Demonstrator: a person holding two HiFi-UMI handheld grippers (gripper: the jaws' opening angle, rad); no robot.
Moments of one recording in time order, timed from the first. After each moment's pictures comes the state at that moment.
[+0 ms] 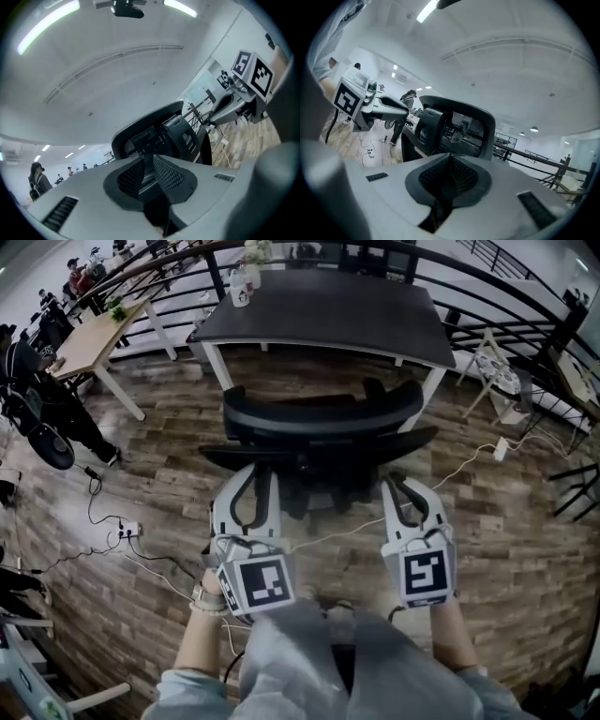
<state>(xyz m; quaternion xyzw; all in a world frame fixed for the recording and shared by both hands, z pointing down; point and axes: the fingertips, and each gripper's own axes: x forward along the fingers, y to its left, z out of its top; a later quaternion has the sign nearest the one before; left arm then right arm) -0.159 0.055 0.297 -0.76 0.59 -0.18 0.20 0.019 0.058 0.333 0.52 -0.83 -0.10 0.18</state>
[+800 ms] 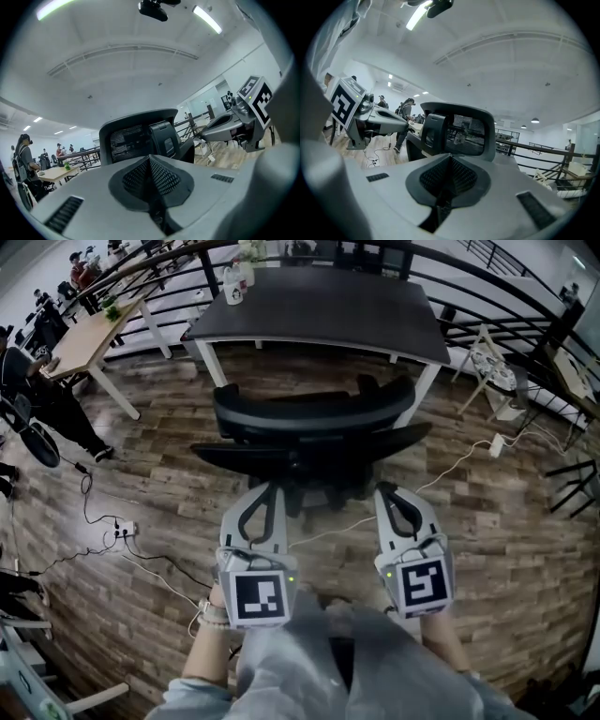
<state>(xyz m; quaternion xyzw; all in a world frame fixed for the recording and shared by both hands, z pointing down) -0.133 0.077 0.315 -0.81 0.57 -0.14 0.07 0.017 0.076 0.334 0.51 -0.84 -0.05 0.15</state>
